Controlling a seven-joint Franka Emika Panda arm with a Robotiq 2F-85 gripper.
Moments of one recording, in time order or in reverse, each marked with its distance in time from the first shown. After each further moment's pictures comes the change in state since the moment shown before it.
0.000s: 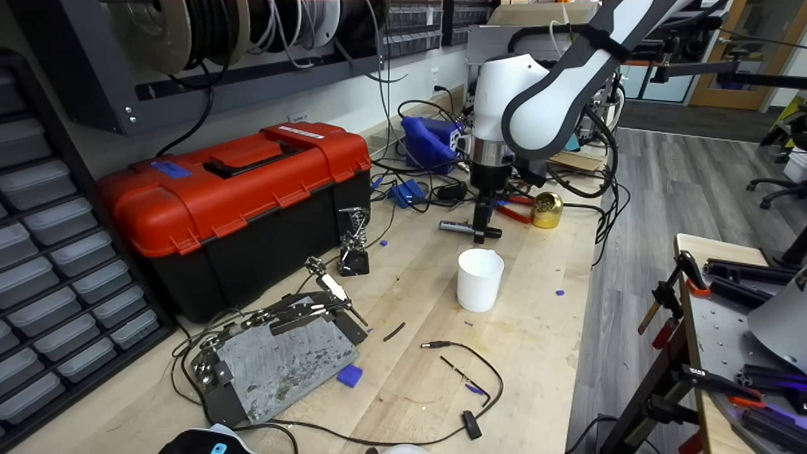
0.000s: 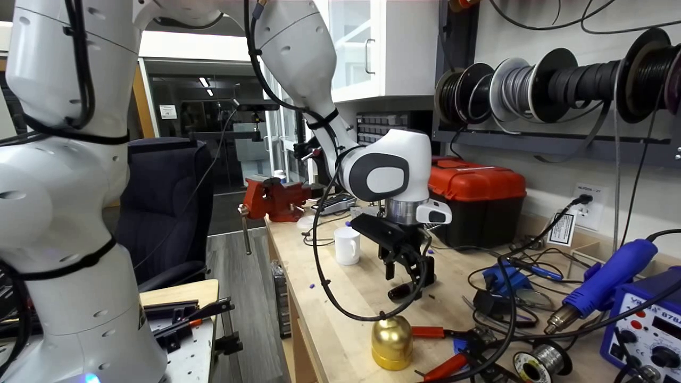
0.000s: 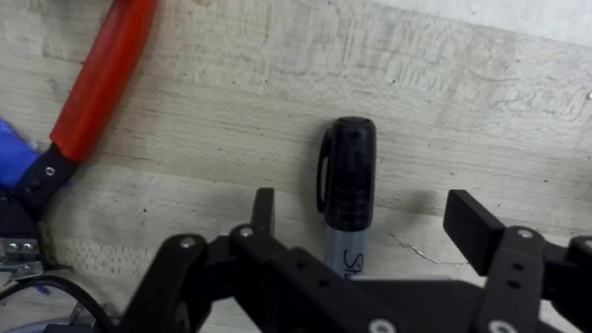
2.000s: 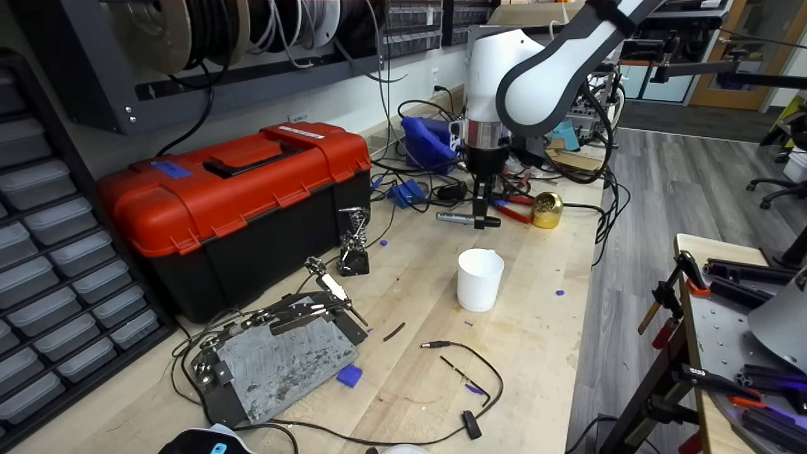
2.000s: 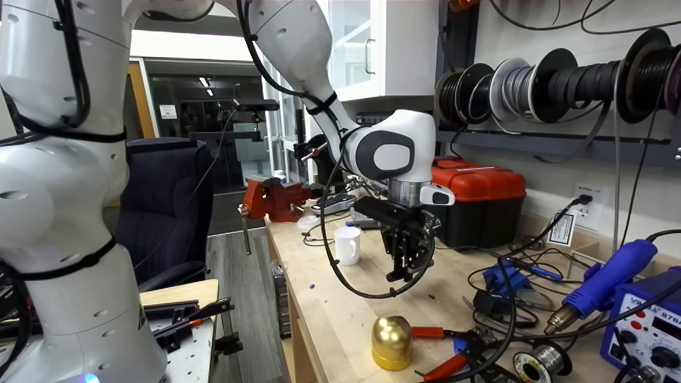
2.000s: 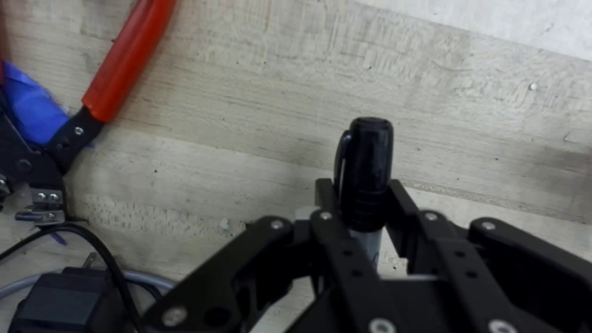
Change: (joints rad) arm 0.008 -0.053 0.007 0.049 -0.021 -0.140 -0.009
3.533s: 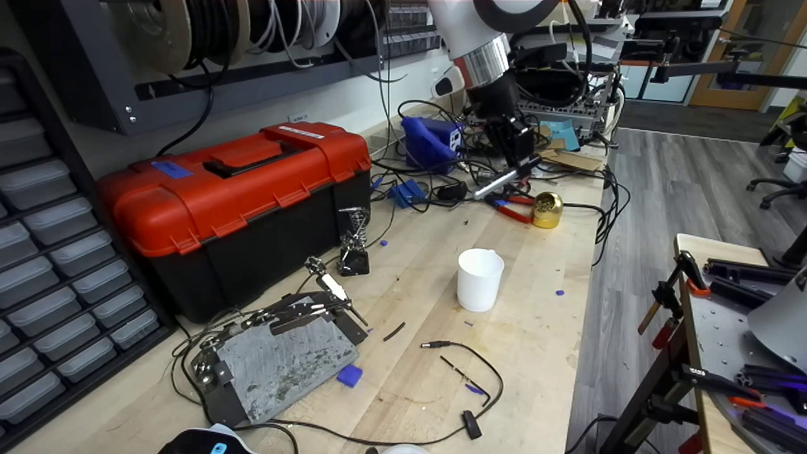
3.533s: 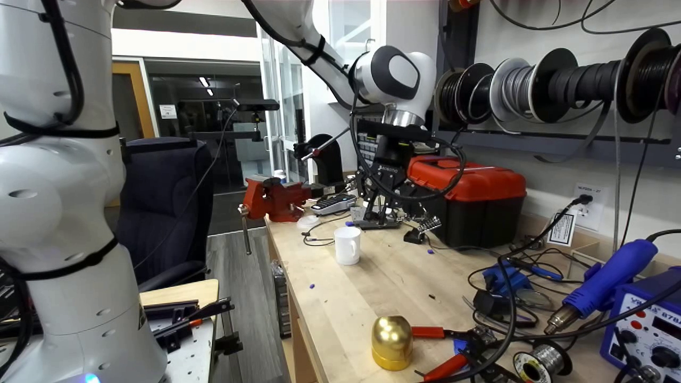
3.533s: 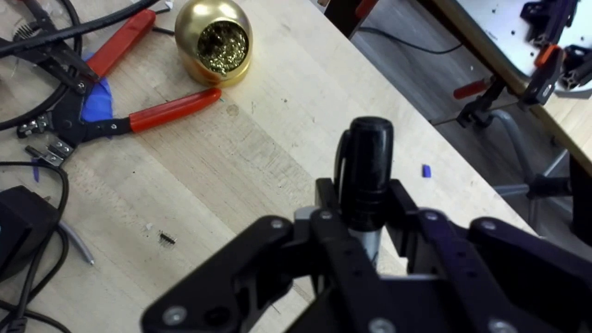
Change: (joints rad) arm 0.053 -0.106 0.058 0.274 -0.145 -0.791 -0.418
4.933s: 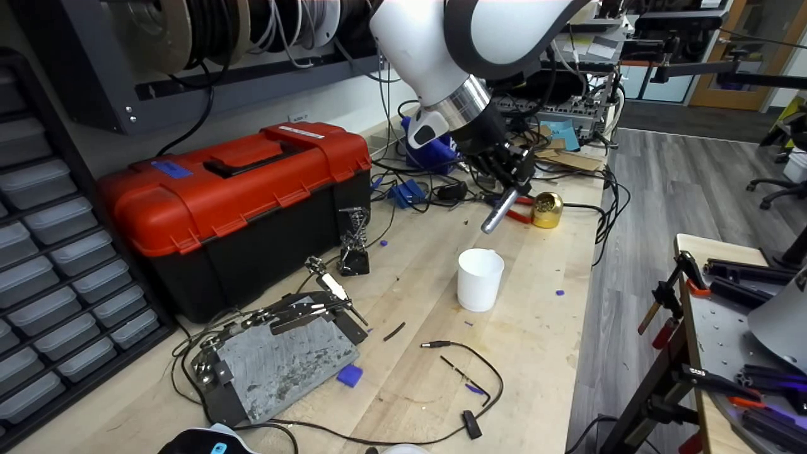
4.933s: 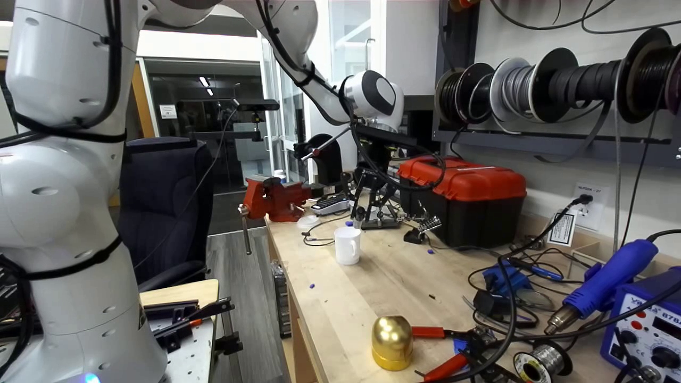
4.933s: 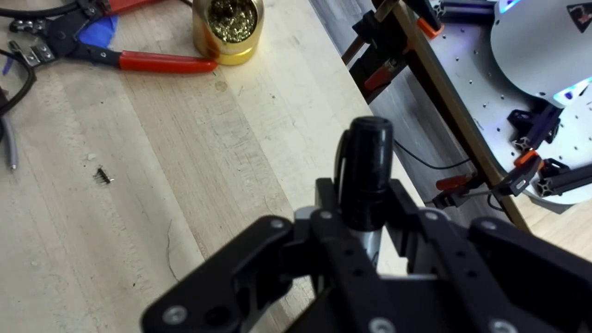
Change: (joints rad) arm 0.122 0.136 0.085 0.116 -0.163 -0.165 -0.112
